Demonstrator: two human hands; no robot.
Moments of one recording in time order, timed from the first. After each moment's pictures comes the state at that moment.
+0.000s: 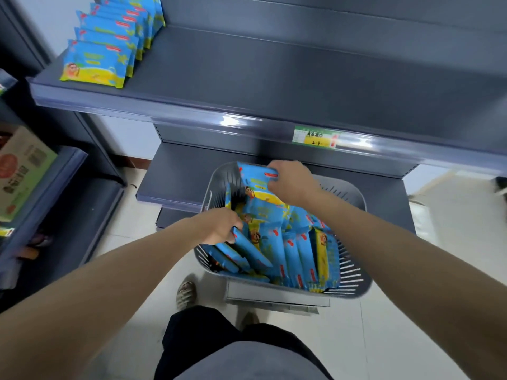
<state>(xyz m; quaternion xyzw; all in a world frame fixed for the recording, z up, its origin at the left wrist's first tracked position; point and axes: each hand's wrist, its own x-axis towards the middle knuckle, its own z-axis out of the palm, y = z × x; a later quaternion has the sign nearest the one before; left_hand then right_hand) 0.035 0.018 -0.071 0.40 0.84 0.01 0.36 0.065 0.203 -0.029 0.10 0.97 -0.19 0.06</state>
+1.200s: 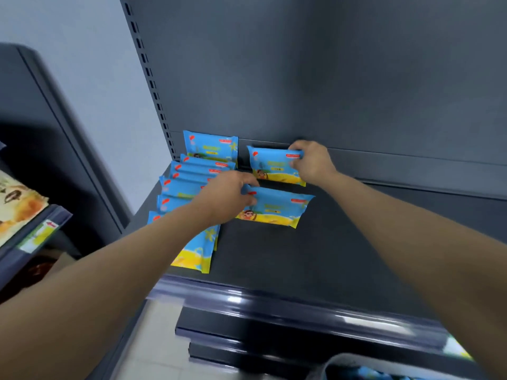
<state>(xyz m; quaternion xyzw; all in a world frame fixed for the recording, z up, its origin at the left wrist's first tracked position) -0.332 -0.028 0.097 0.33 0.90 0.28 0.08 -0.333 0.185 0.095 0.16 0.94 -0.29 -0.11</state>
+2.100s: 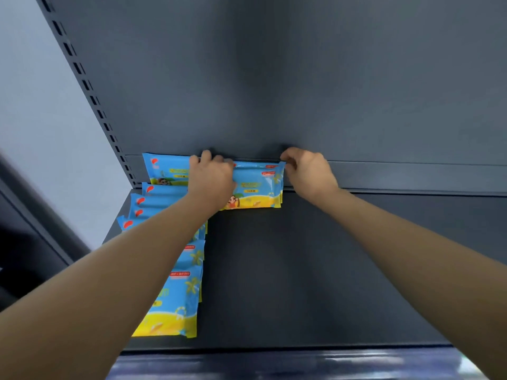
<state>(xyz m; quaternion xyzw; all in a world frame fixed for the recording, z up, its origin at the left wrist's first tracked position) -0.442 0.034 0.072 0.34 0.93 0.02 -0.14 -0.340 0.196 0.101 0.20 0.95 -0.19 -0.17</state>
